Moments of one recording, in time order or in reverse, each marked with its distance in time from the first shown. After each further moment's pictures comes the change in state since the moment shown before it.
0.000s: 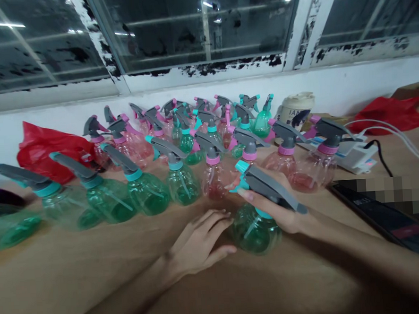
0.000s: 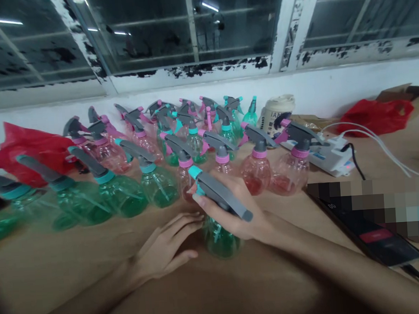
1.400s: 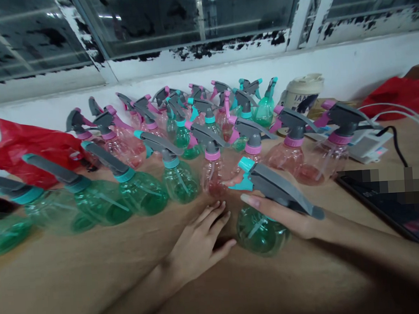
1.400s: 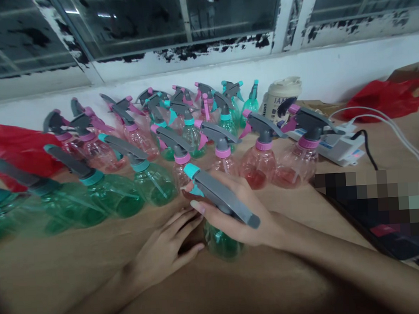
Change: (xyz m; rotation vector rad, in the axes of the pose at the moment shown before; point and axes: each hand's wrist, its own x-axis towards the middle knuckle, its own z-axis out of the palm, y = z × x) left_hand -0.003 -0.003 0.013 0.180 -0.069 -0.116; right_hand -0.001 -0.006 0.000 0.051 -0.035 0.127
